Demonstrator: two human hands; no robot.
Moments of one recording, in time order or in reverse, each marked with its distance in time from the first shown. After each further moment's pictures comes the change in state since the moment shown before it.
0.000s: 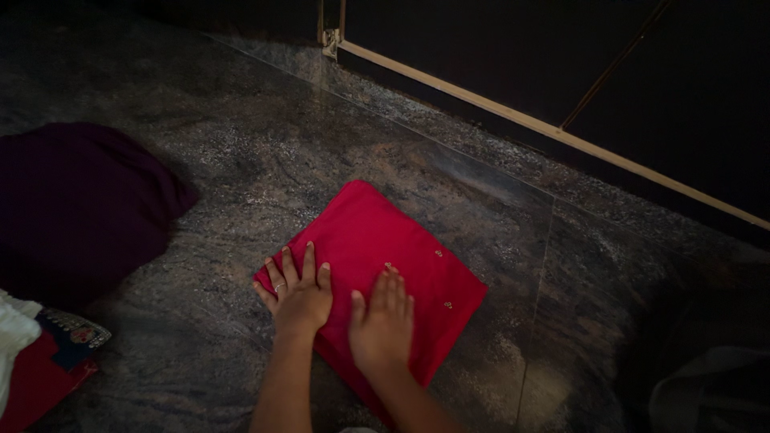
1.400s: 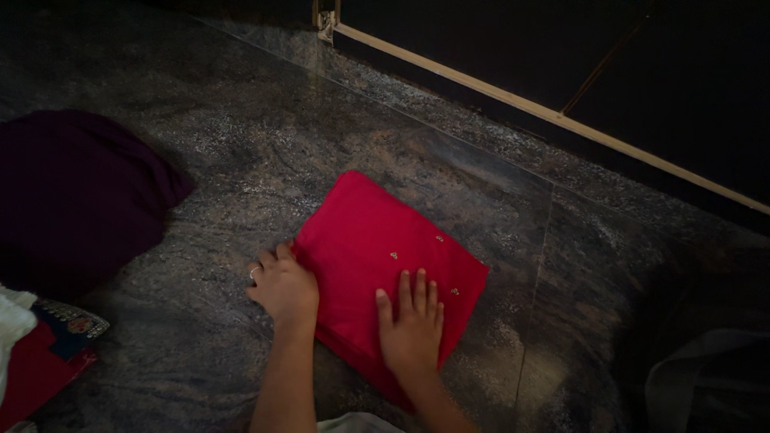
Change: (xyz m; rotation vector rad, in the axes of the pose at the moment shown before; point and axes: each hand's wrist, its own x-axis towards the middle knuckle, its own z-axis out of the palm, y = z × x) left_hand 0.001 -0.010 0.000 -0.011 0.408 -0.072; right_hand -0.015 0.047 -0.002 -0.002 0.043 0.132
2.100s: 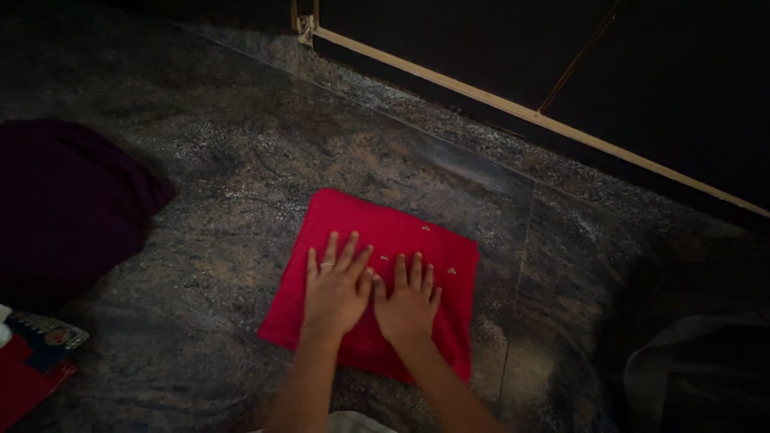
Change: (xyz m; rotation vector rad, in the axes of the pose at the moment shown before) left_hand -0.046 0.055 0.021 -0.033 -0.105 0.725; right_hand 0.039 0.005 -0.019 -0.006 -0.064 0.033
